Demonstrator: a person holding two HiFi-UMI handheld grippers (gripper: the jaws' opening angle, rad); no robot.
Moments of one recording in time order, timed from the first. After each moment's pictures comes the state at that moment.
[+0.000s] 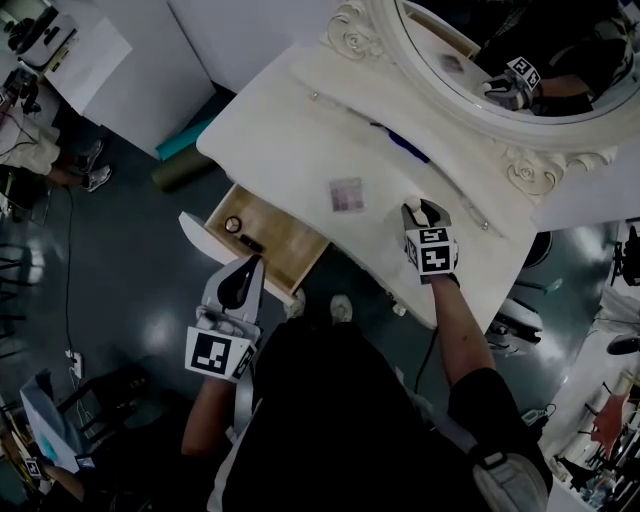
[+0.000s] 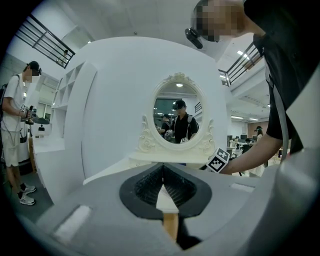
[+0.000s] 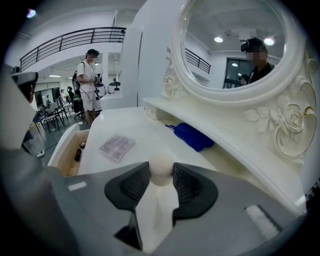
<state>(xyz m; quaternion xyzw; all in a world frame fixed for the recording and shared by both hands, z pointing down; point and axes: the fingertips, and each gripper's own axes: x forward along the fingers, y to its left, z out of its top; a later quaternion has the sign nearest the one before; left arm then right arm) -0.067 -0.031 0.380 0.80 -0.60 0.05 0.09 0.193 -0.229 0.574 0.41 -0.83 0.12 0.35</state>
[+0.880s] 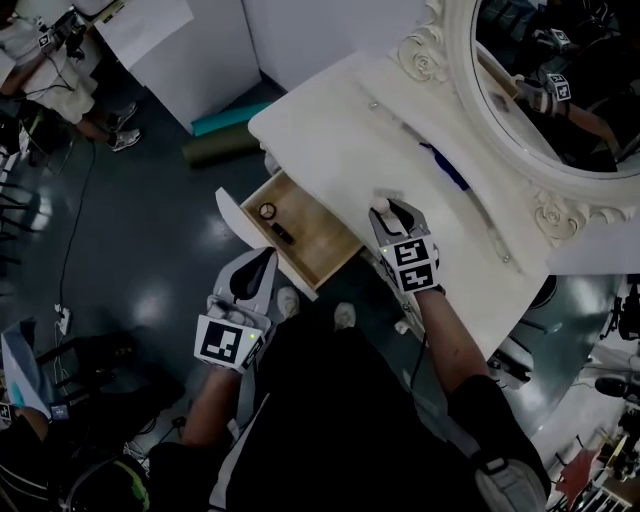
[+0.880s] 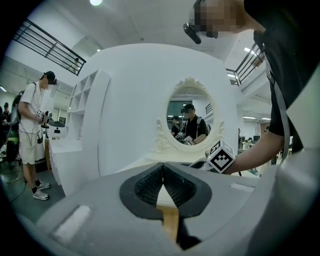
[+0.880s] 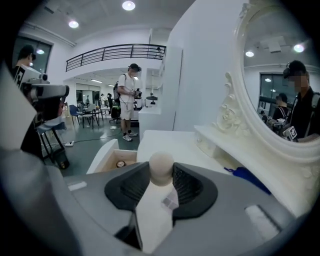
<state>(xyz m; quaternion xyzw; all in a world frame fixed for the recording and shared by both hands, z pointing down) -0.118 0.003 0.380 0.75 -0.65 0.04 0.08 0.009 -0.164 0.509 0.24 -0.92 0.03 0.29</state>
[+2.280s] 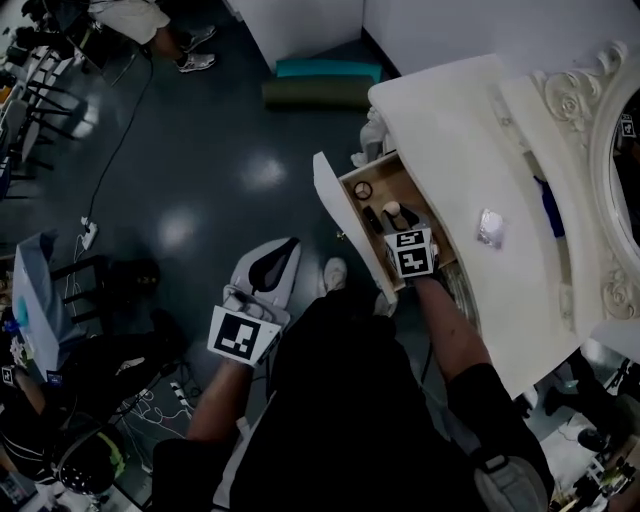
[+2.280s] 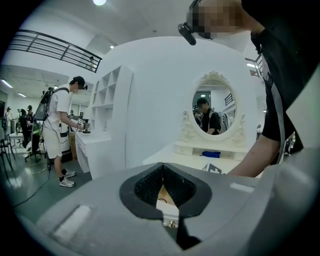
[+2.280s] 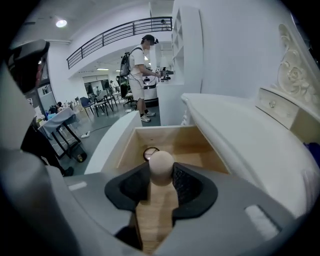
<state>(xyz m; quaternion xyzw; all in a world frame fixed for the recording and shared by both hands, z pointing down) -0.260 0.079 0.417 0.68 -0.72 0.07 0.13 -0.169 -0.082 0.679 0.15 -0.90 0.10 0.40</state>
